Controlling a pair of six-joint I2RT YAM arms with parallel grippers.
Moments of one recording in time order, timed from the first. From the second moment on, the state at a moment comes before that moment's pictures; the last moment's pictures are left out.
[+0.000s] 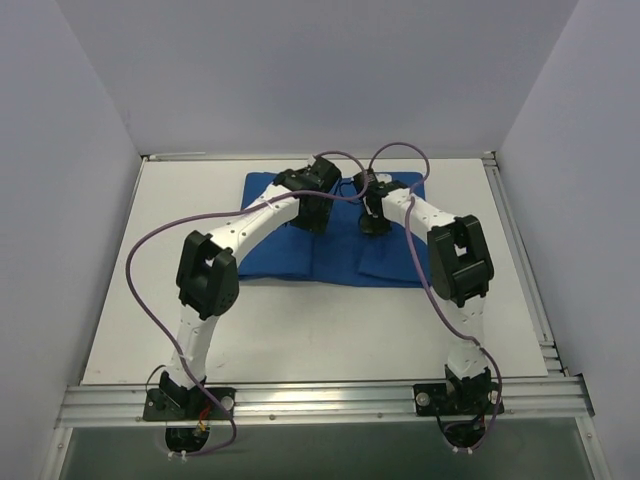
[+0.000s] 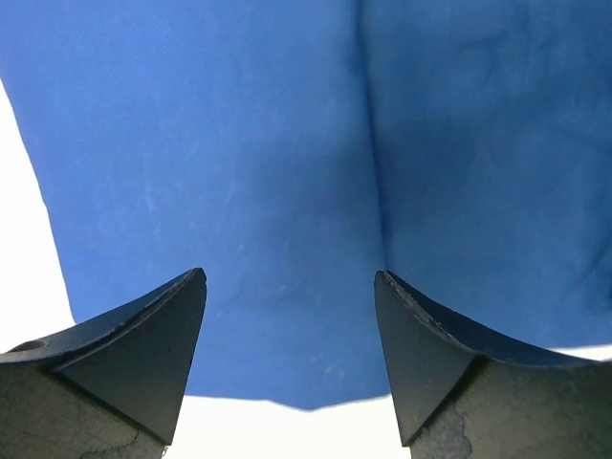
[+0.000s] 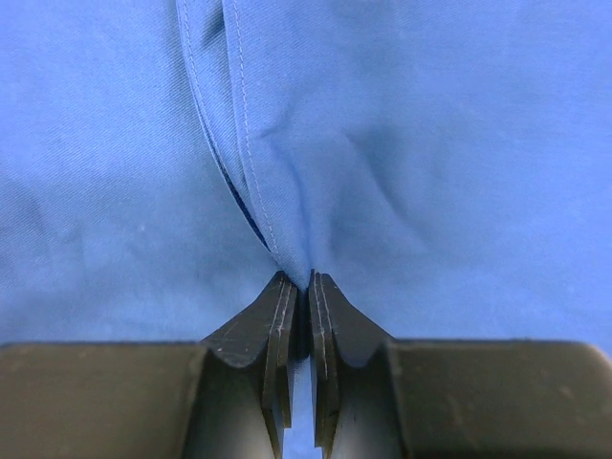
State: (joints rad) left arm -0.68 2.13 2.01 -1.02 -0.38 -0.34; right arm 0.42 2.12 1.60 -0.66 0.30 0.47
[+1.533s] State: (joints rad) left arm -0.17 1.85 1.84 -0.97 -0.37 -0.33; right arm 0.00 1.90 1.62 -0.78 0.53 0.37
